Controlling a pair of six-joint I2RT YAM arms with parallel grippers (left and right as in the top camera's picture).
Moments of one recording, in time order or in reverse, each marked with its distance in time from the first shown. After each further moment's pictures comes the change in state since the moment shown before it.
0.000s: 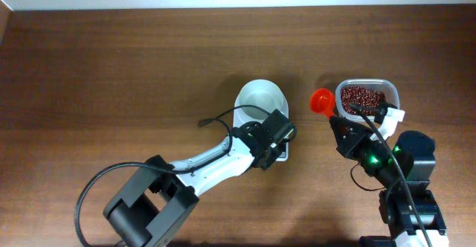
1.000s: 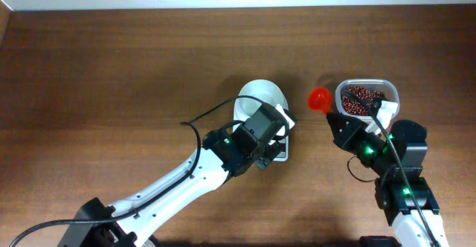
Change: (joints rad) left arm 0.001 -0.286 0.002 -0.079 0.075 0.036; right arm 0.000 0.152 0.000 0.103 0.001 0.000
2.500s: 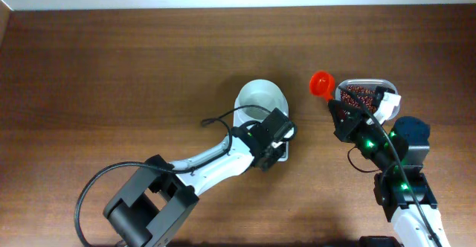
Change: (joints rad) left arm 0.000 0.290 0.000 0.126 -0.027 0.014; right arm 0.000 0.042 0.000 0.175 -0.002 -0.049
